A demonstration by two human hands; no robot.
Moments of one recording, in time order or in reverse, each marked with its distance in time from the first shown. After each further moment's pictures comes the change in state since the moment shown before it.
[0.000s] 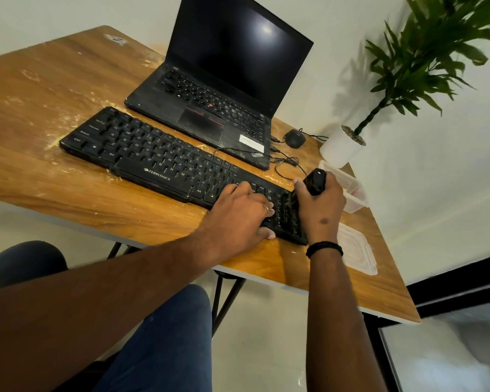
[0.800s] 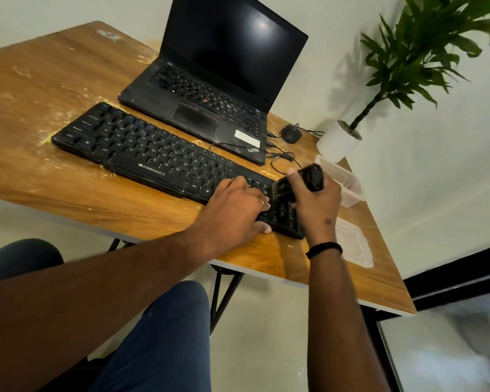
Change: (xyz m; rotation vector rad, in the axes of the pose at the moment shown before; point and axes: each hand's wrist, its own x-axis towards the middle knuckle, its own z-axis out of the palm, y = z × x) left_hand -0.001 -0.001 0.002 0.001 0.018 0.012; right_hand -0.008 0.001 -0.007 0.179 -0.029 0.085
